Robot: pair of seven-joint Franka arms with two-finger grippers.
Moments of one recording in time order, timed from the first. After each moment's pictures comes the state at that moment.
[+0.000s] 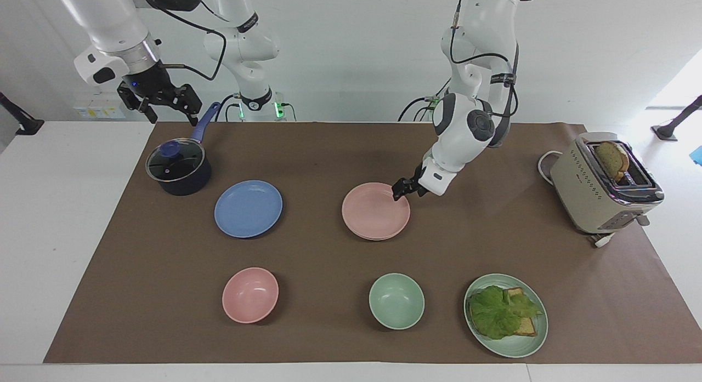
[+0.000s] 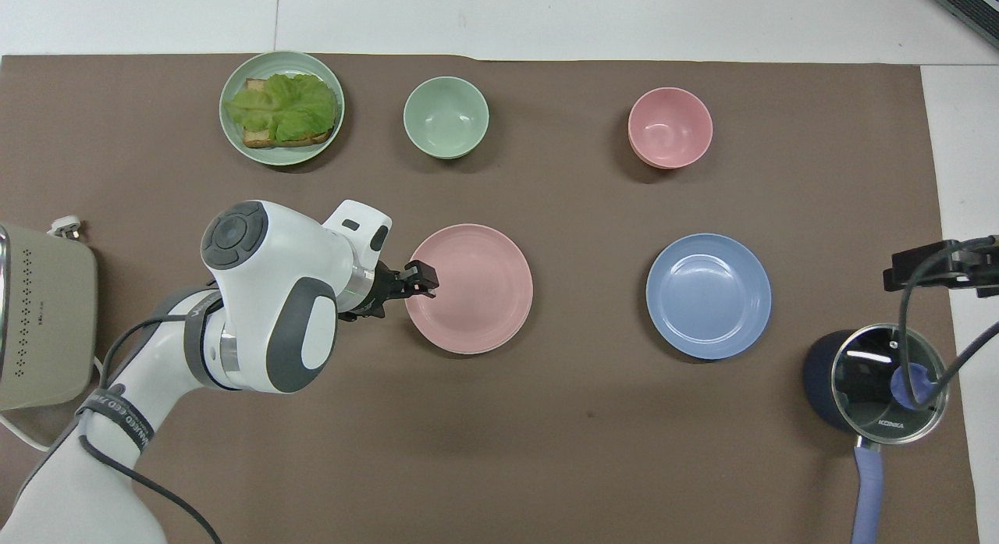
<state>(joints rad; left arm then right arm) -0.56 0.19 0.12 -2.05 -0.46 2.24 -0.42 0.03 -0.08 -0.09 -1.65 -0.01 1.50 0.04</state>
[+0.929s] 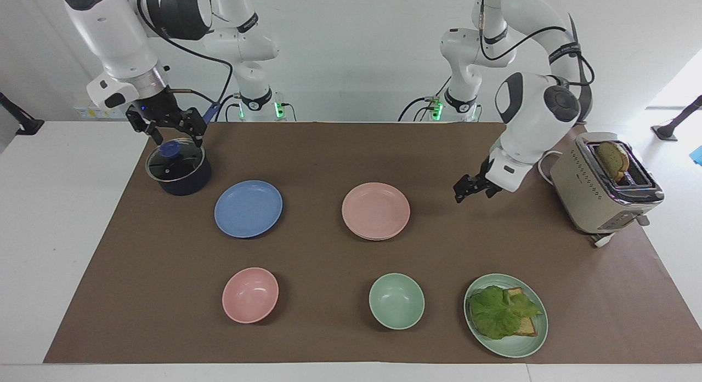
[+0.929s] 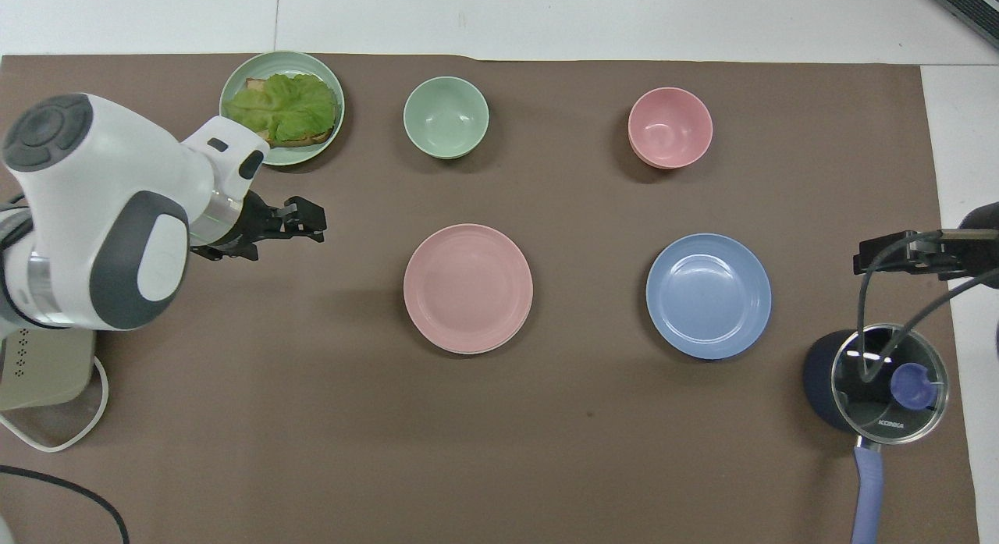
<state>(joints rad) -0.18 0.16 0.15 -1.72 -0.17 1.84 -0.11 0.03 -0.02 -0.09 -1.91 -0.01 1.87 -0.03</state>
